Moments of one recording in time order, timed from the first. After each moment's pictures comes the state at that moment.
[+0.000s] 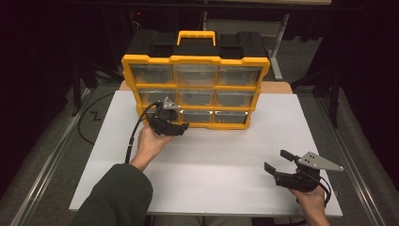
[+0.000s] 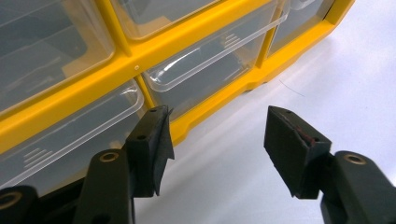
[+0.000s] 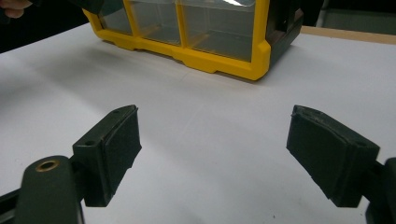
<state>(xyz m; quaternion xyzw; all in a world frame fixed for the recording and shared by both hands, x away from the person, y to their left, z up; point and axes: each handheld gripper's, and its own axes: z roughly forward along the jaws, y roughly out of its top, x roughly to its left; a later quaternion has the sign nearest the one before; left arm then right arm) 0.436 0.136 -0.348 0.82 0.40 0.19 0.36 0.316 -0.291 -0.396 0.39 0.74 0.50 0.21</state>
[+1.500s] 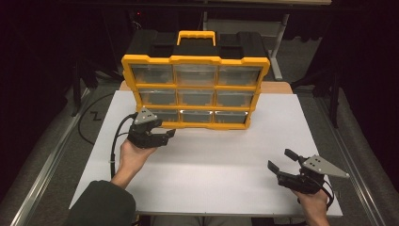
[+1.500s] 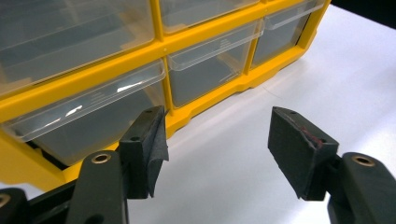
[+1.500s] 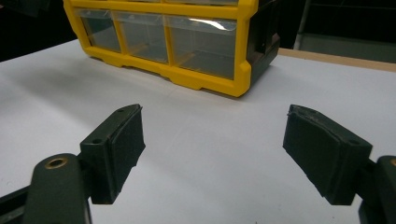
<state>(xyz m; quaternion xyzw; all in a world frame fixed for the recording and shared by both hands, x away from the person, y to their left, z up) 0.379 0.182 -0.341 0.78 0.40 0.21 0.44 0.307 -0.295 -0.394 0.38 0.72 0.52 0.26</state>
